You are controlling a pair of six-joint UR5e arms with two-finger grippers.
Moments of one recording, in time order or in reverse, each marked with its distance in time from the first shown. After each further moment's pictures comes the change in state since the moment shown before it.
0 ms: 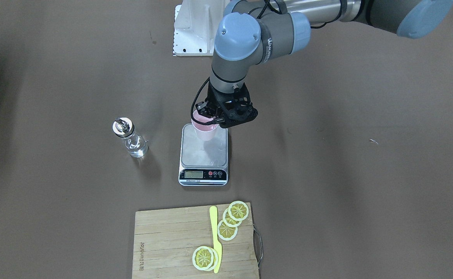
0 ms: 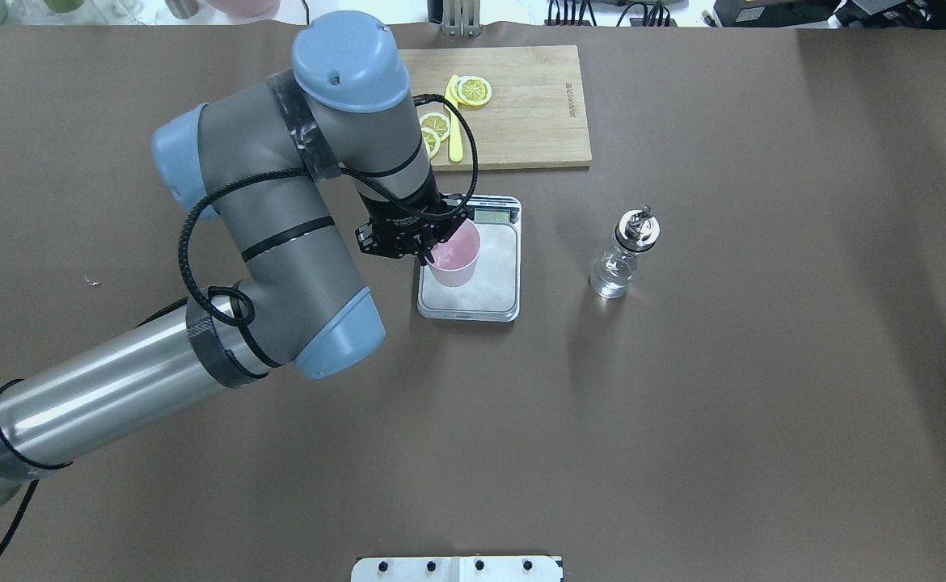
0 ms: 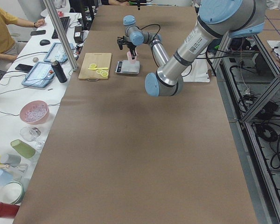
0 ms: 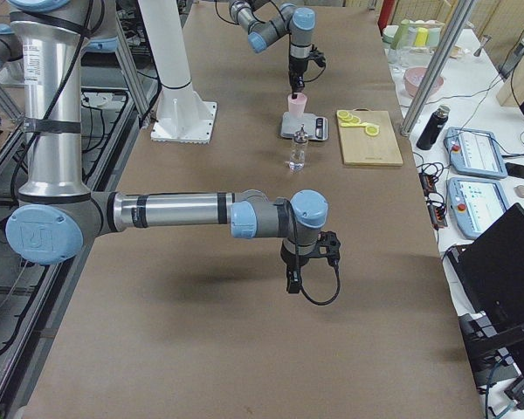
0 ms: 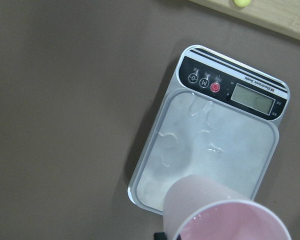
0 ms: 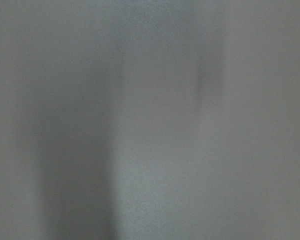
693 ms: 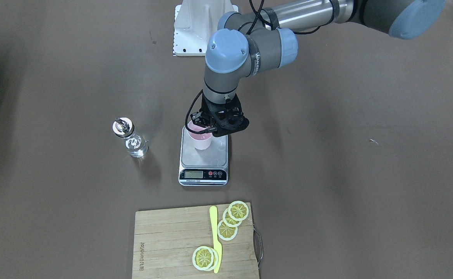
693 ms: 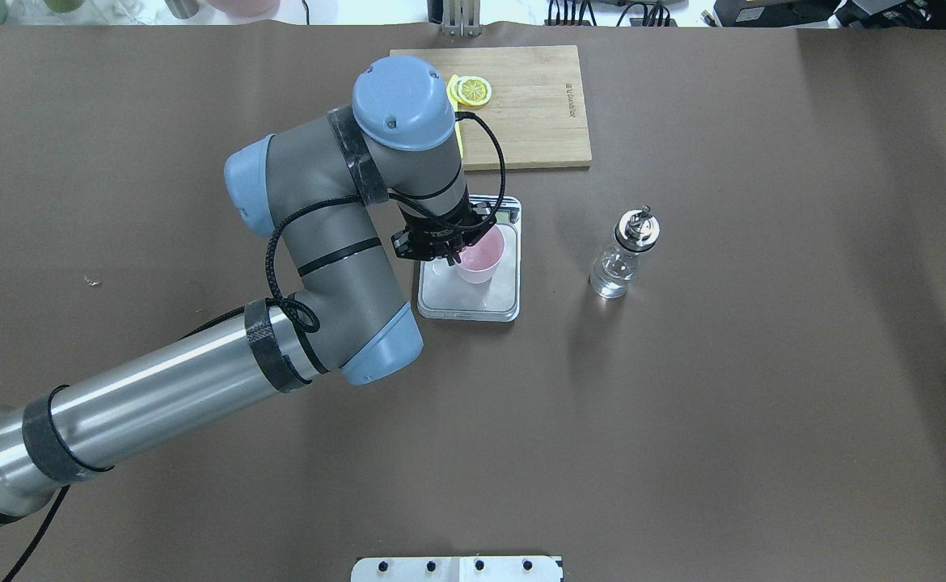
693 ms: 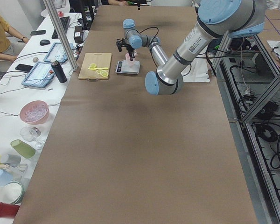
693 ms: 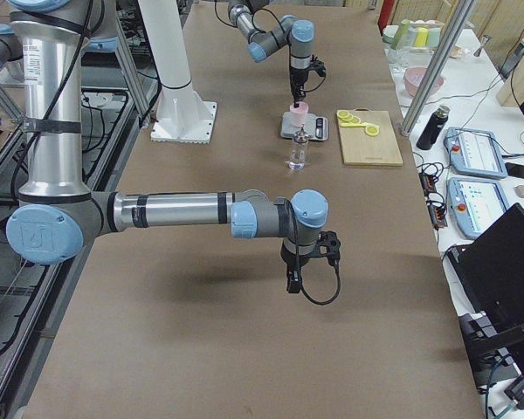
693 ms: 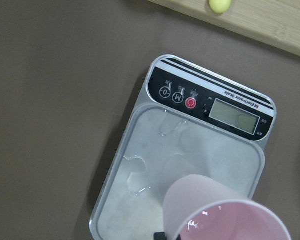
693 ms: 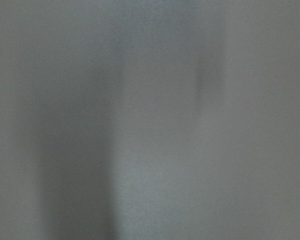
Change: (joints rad) left arm 0.031 -0.011 0.066 -0.062 0.060 -0.004; right arm 0.000 0.002 0.000 0.000 0.000 0.000
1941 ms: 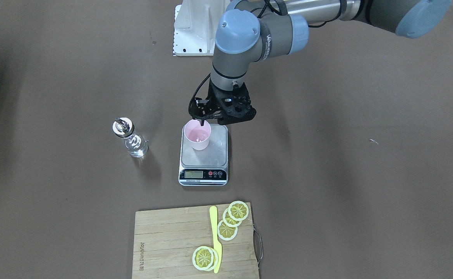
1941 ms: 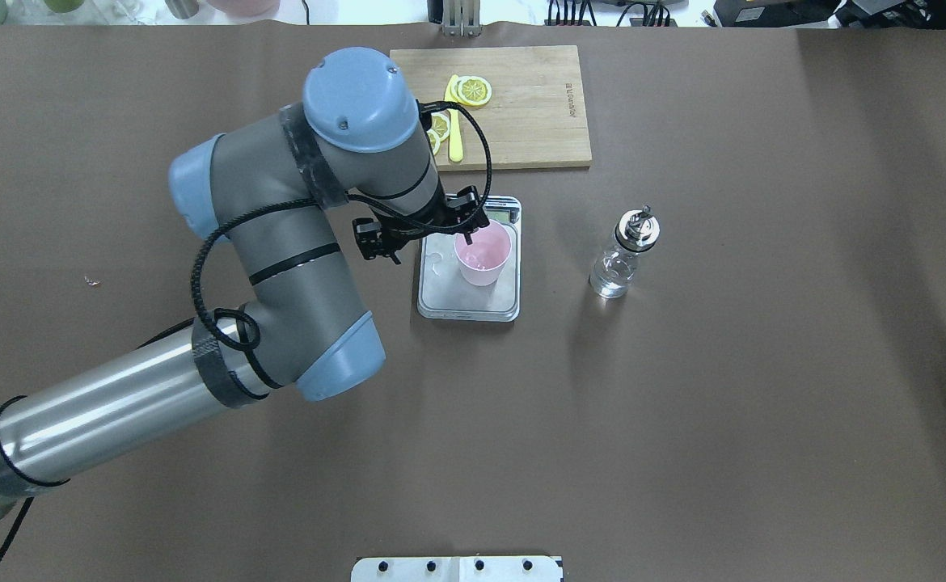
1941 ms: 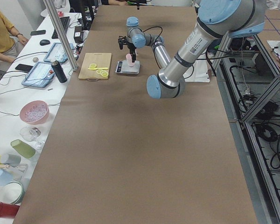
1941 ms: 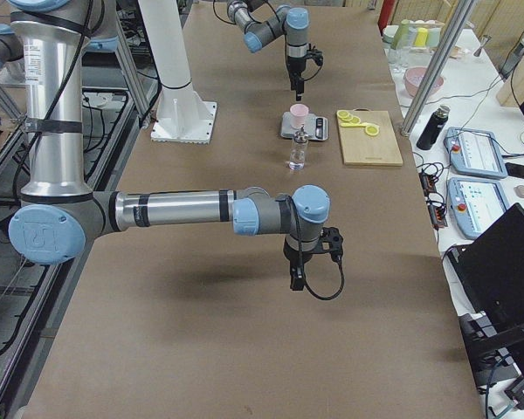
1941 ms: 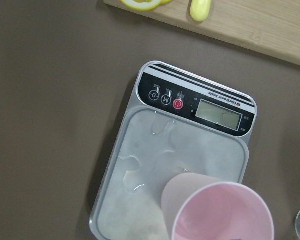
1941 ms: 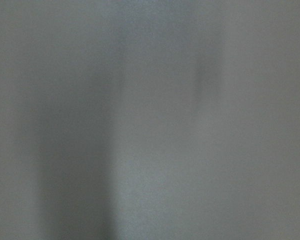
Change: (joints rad) left arm -0.027 0.091 -0.193 0.065 0.024 0.113; right arm -0.002 0.019 0.018 0.006 -0.011 -0.007
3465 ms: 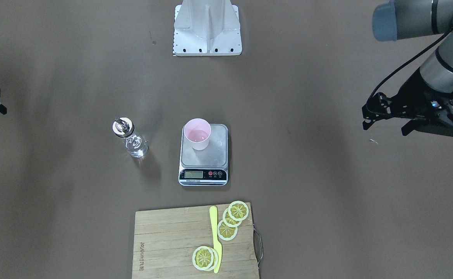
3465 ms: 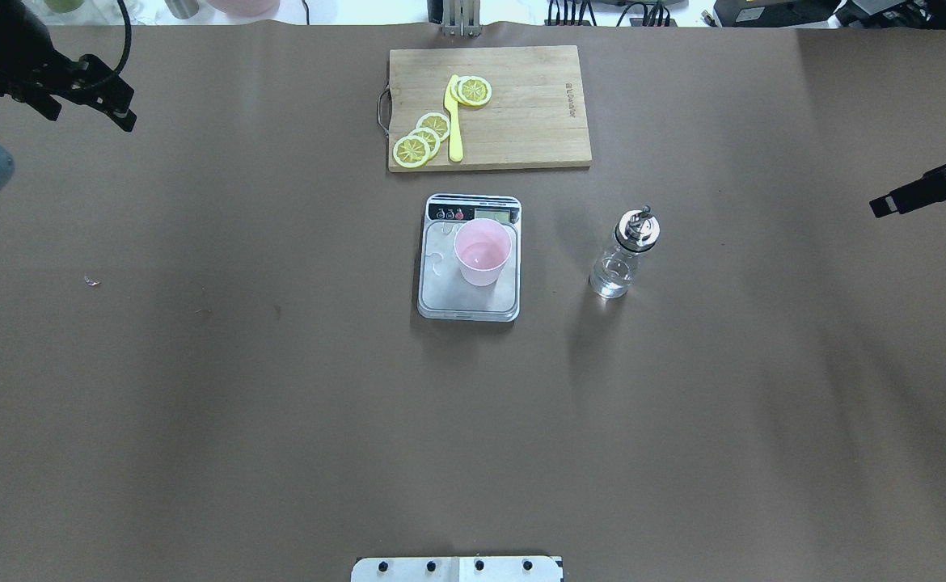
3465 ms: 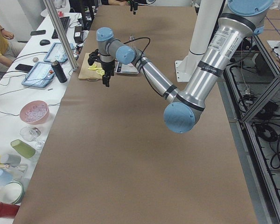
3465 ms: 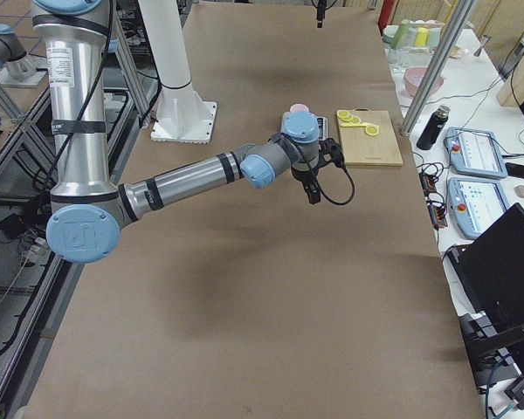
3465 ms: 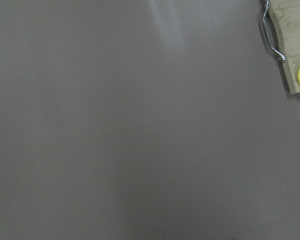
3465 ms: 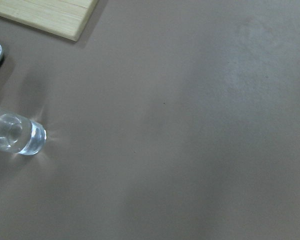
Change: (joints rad) left arm -0.533 0.391 -0.212 0.160 -0.279 0.938; right arm -0.238 0.039 0.209 0.406 0.072 0.270
